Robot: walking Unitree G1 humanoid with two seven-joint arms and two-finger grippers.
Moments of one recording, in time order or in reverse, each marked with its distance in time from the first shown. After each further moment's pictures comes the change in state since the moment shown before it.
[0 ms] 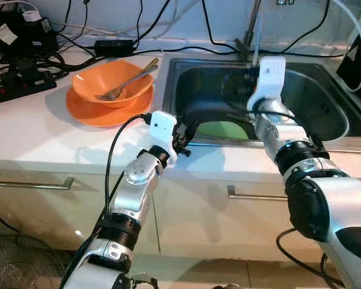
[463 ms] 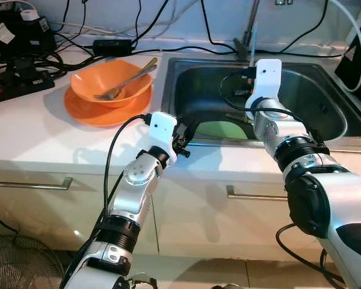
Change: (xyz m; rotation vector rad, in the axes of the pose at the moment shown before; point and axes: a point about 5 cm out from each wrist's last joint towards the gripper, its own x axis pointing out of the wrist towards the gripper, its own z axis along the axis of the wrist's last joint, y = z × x) left arm -0.002 -0.001 0.001 0.011 0.012 0.005; right arm 0.001 0.005 0.003 -0.014 0.058 0.027
